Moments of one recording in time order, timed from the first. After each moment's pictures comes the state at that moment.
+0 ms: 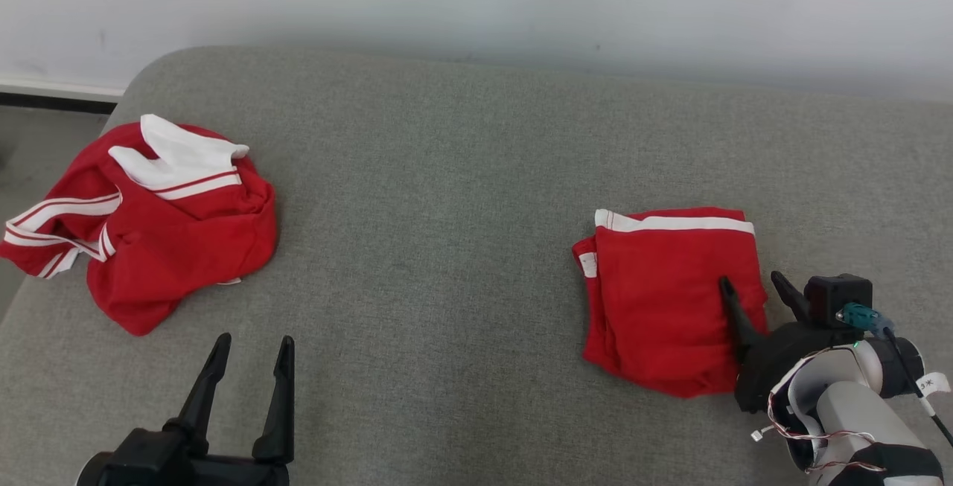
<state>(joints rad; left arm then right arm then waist) -0.02 0.10 -0.03 0.07 -0.18 -0.13 -0.26 -0.50 -0.25 0.19 0.83 0.30 0.13 -0.14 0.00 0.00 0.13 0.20</state>
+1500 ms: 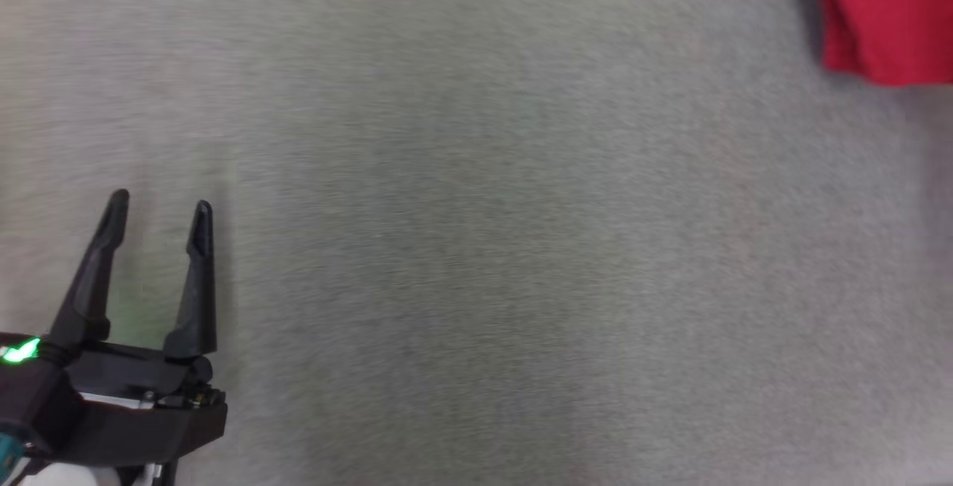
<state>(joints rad) -0.18 0.23 0.01 -0.16 -0.21 -0.13 -0.26 -1.07 -0.72 0.48 0.74 0.42 0.13 -0.01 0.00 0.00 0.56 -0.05</state>
